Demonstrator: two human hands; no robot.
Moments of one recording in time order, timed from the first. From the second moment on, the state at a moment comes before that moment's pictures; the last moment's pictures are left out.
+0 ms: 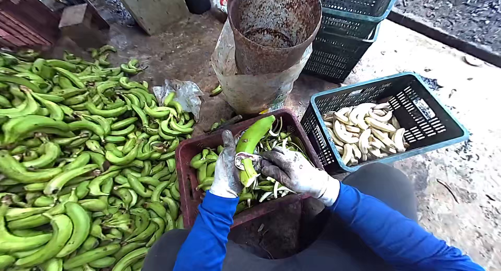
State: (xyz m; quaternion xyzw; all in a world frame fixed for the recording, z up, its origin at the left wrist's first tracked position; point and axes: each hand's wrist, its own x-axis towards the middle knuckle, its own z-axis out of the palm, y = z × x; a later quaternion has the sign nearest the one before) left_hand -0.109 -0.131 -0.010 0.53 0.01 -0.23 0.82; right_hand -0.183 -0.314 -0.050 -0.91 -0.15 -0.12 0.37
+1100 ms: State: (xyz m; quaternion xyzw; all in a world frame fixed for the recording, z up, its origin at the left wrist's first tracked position) left_hand -0.100 -0.142 -0.034 0.61 0.03 -0.17 0.78; right_hand -0.184 -0.328 -0.028 -0.86 0.09 -0.13 0.50
